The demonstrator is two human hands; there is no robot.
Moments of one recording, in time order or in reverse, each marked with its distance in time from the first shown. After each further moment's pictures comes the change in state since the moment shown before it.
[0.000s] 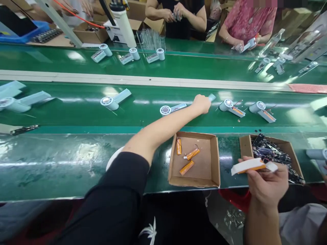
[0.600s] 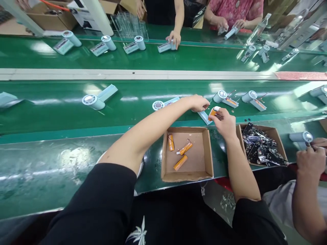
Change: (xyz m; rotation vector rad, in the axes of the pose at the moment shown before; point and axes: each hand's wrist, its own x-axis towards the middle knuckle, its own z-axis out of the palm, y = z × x) left_hand 0.008 0.010 0.010 0.024 -0.182 0.328; right_hand 0.115 0.103 0.060 -0.733 -0.351 0.016
